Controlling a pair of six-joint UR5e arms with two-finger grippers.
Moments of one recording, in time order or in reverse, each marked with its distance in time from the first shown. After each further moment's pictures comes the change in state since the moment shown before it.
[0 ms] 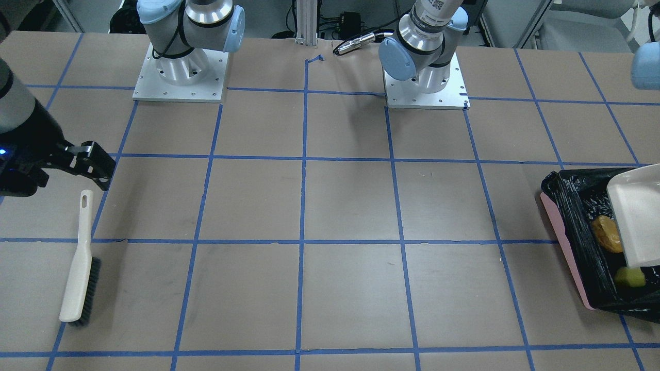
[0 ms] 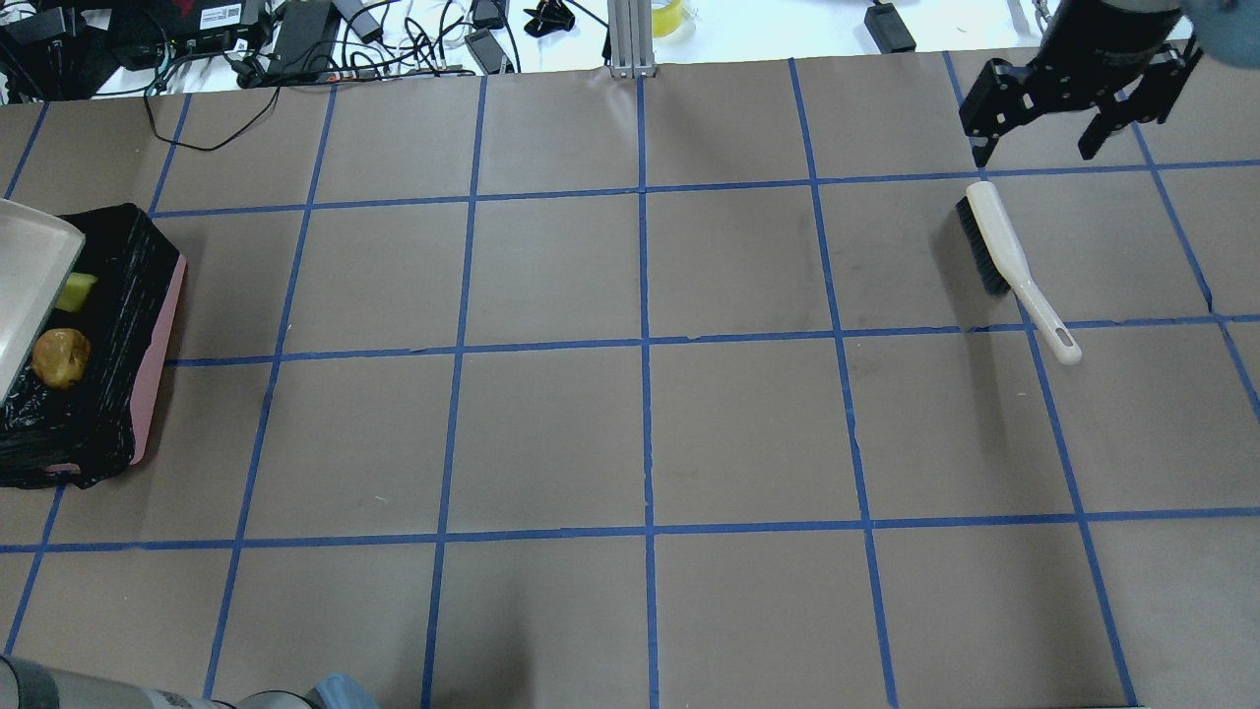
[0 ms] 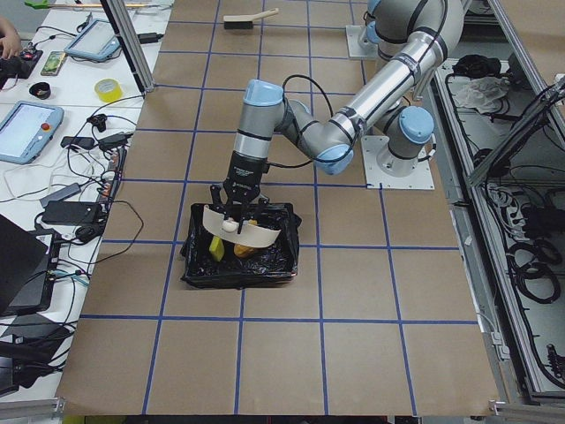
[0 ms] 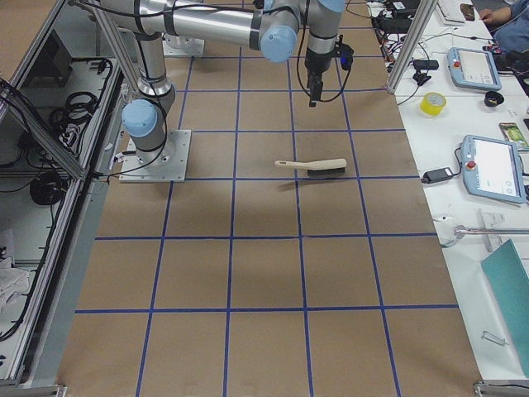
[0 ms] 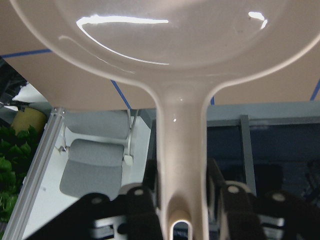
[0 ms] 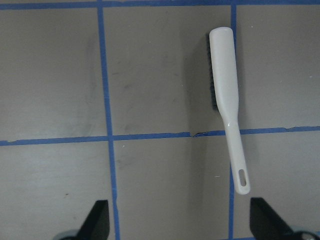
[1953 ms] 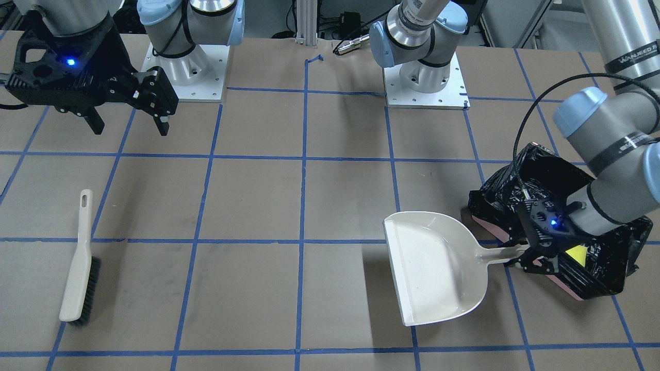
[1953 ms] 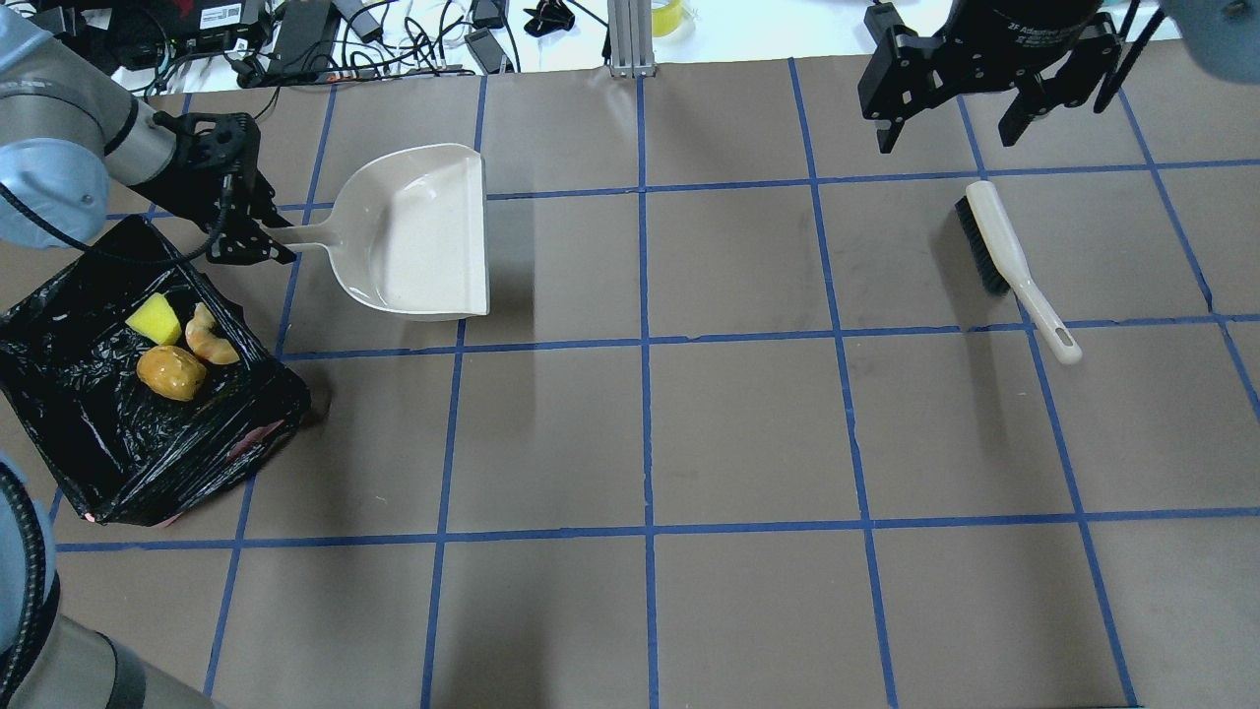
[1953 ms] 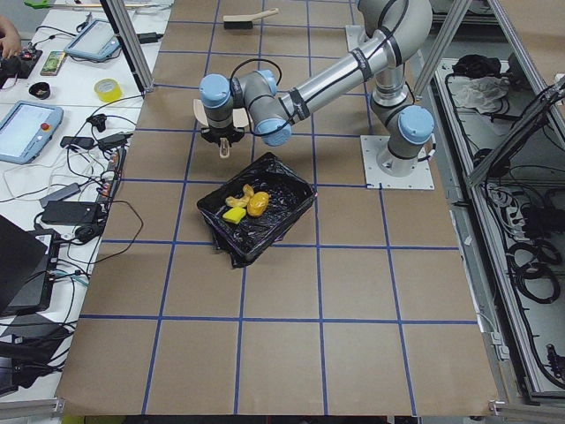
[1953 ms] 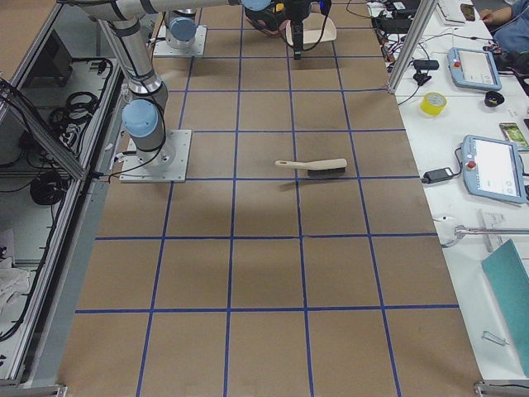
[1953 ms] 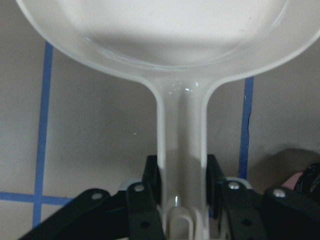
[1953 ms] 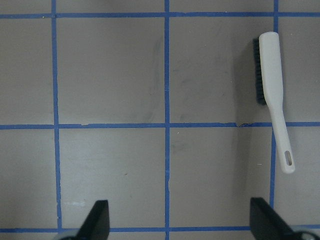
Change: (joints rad) left arm -0.355 -0.174 0.037 -0.563 -0.528 -0.712; right arm 0.122 -0.130 0.018 0.026 0.051 0.090
